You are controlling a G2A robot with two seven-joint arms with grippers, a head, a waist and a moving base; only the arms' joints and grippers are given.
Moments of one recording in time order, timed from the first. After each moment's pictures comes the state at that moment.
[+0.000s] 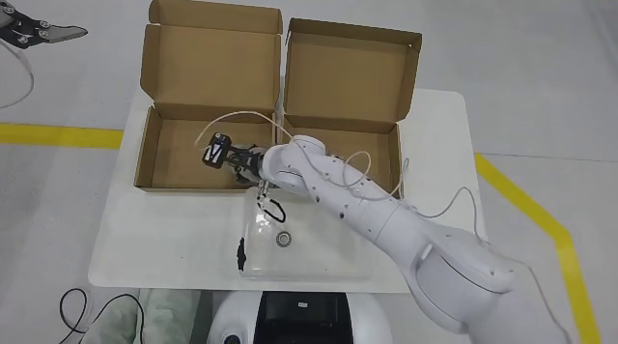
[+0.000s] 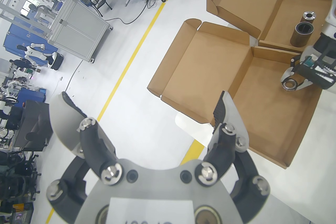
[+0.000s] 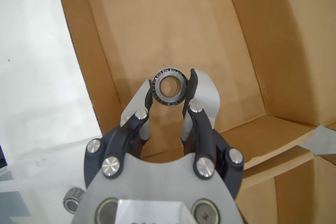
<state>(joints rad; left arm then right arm) 0.47 -0.15 -1.01 -1.52 0.83 -0.88 -0.12 -0.51 -1.76 0.33 -0.79 -0.99 -0.35 0.47</state>
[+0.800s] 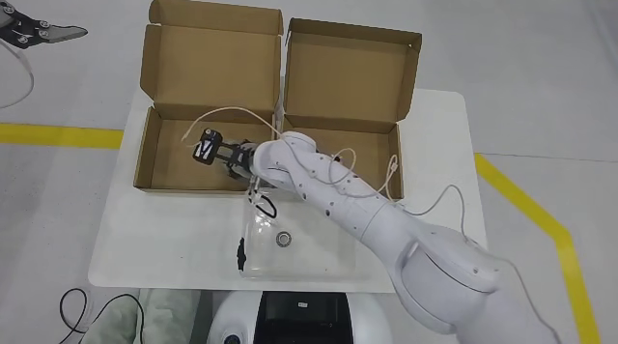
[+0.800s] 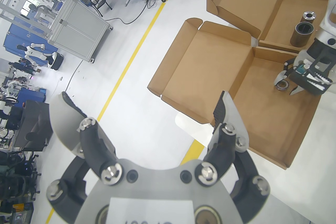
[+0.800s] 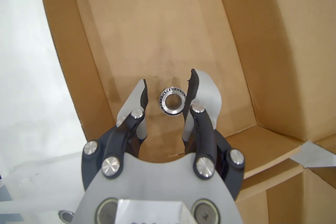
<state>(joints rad) 0.47 -0.15 -1.01 -1.52 0.83 -0.88 -0.12 -0.49 -1.83 0.37 -0.71 -1.07 -0.38 0.41</state>
